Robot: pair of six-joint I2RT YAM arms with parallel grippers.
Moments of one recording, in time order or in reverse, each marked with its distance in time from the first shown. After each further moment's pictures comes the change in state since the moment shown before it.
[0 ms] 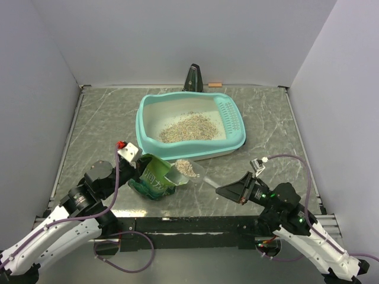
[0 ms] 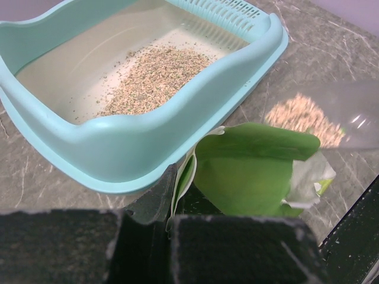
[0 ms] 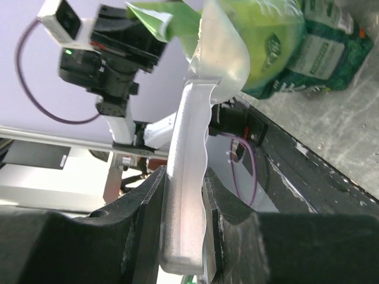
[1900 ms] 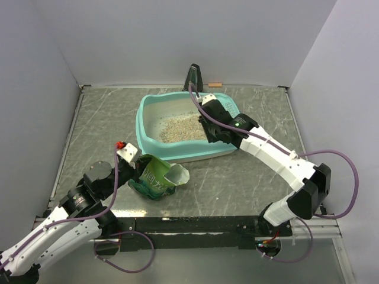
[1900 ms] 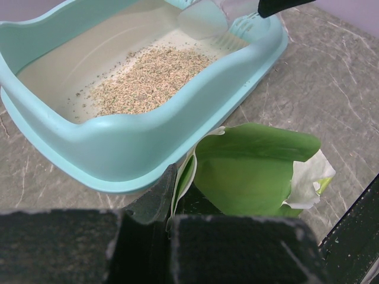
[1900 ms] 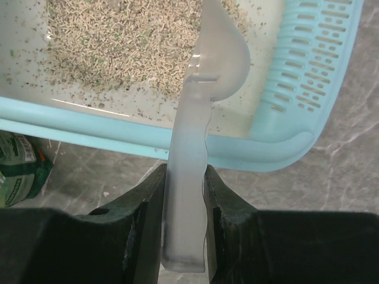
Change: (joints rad) left arm 0.000 -0.011 0.000 -0.007 0.001 -0.002; right arm -0.067 1.464 1.175 -0.558 0.655 -1.109
